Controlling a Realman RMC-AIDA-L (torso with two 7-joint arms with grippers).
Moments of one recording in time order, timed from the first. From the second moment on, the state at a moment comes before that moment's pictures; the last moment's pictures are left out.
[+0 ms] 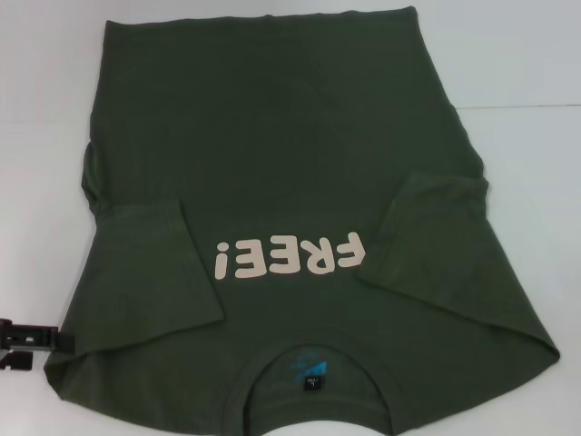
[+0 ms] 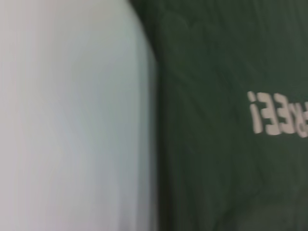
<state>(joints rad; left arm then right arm) -0.56 -1.98 0.33 0.86 2.71 1.75 -2.33 0.34 1.82 -0.51 -0.60 -1.85 -1.64 2.01</state>
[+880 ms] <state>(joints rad) -0.56 -1.99 0.38 0.81 2.73 1.65 -2.33 0.35 1.82 -0.51 -0.60 -1.88 -1.61 2.00</state>
